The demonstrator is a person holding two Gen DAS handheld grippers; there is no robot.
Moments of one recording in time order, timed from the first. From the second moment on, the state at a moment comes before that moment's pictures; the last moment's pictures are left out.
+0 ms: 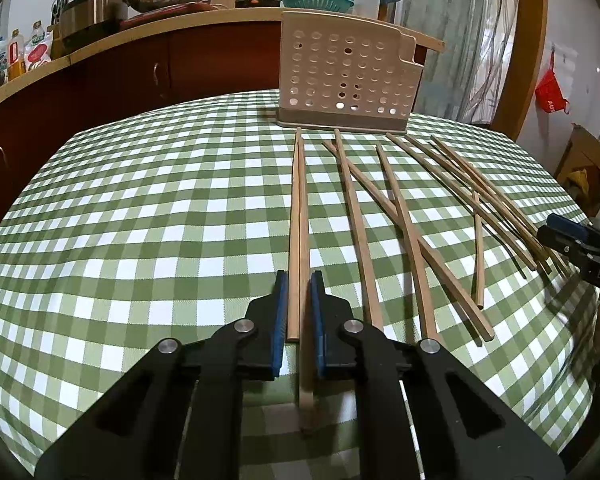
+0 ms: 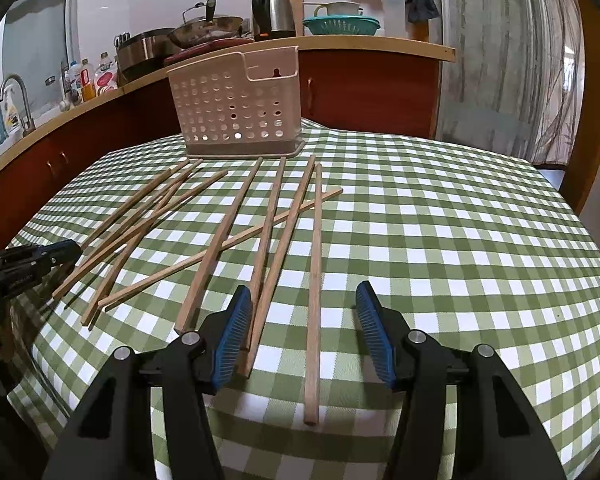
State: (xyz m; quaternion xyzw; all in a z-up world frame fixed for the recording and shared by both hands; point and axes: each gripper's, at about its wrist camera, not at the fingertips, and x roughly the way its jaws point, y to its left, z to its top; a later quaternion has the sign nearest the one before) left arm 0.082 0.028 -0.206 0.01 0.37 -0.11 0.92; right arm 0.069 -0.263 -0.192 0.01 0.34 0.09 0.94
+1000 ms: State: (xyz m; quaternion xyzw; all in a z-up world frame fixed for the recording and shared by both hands) left arm 0.063 0.022 -0.206 -0.03 0.40 -0.12 0.91; right arm 0.070 -0.256 -0.190 0.01 0.34 0.09 0.94
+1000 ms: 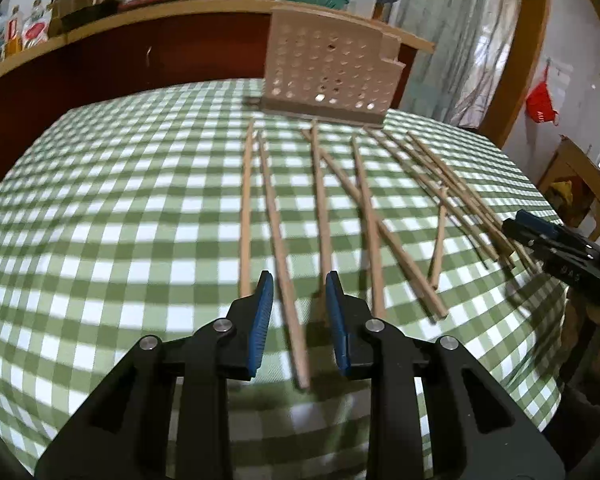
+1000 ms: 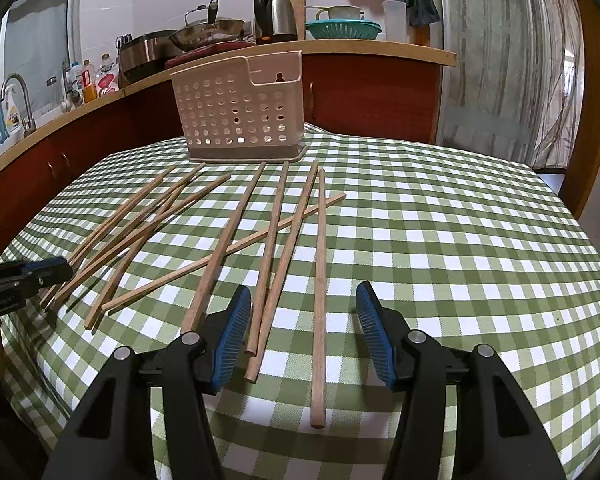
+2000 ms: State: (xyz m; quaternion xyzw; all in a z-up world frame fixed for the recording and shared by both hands) left arm 0.040 0.015 -0.193 -0.01 0.34 -0.08 0.94; right arm 0.067 -0.259 -0.204 0.02 0.35 0.11 0.93
